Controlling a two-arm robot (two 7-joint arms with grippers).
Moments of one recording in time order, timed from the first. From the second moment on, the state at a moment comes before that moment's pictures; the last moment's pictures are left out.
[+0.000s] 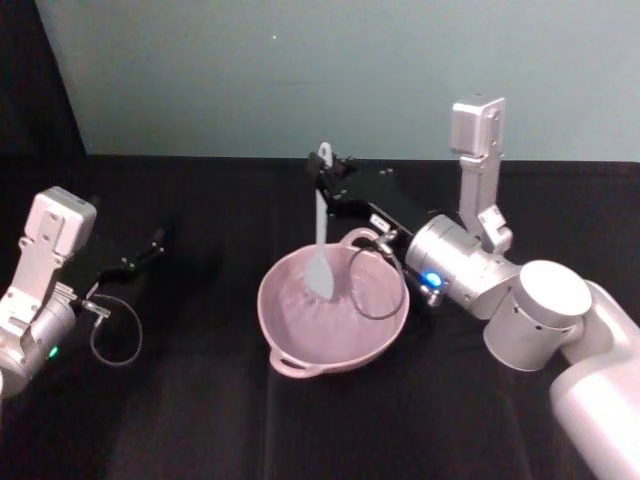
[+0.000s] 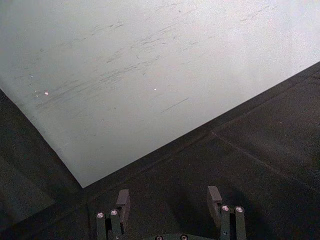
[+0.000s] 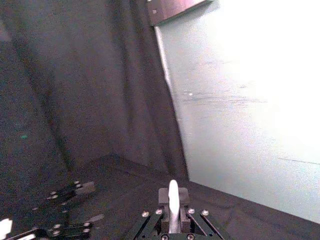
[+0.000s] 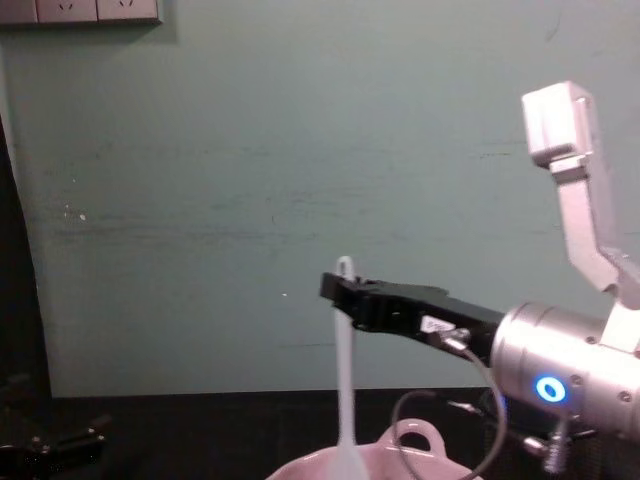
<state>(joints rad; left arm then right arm) -0.20 0.60 0.45 -1.41 -0.25 -0.12 0.03 0.42 0.19 -0.44 -1.27 0.49 -0.04 0.42</state>
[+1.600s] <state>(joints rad) -0.20 0.60 0.45 -1.41 -0.25 -0.12 0.03 0.39 0.19 -0.47 -1.35 0.45 -0.03 0.43</state>
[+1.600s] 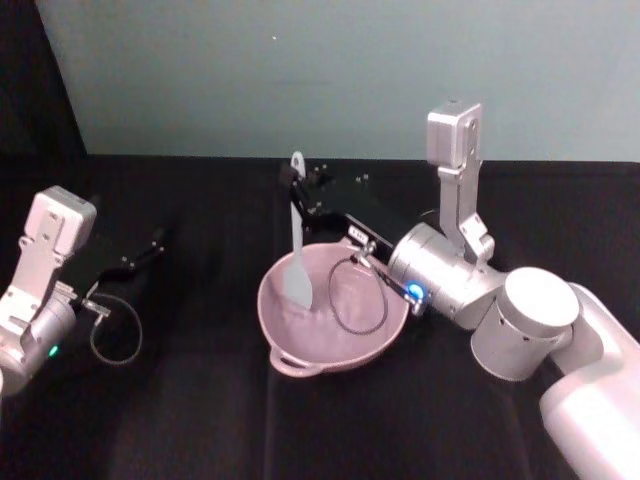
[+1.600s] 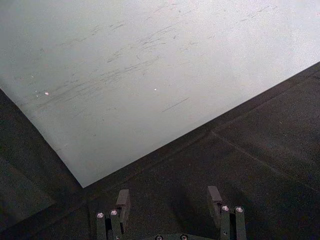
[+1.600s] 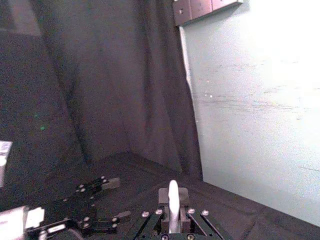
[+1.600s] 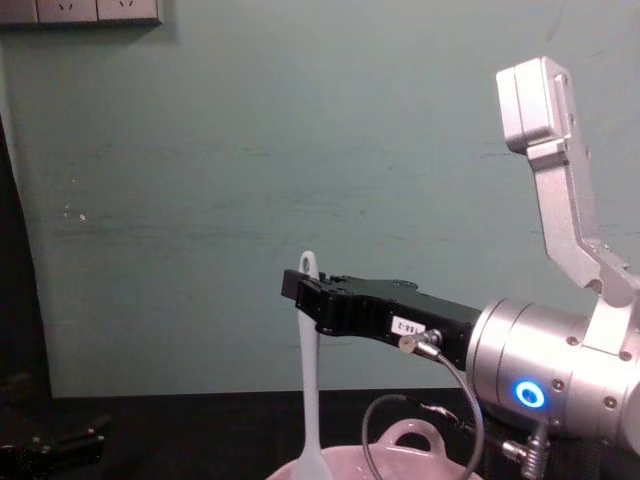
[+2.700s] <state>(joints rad) -0.20 0.60 0.45 -1.41 -0.25 -0.12 0.03 0.31 0.26 -0.41 -1.46 0.42 0.01 0.38</state>
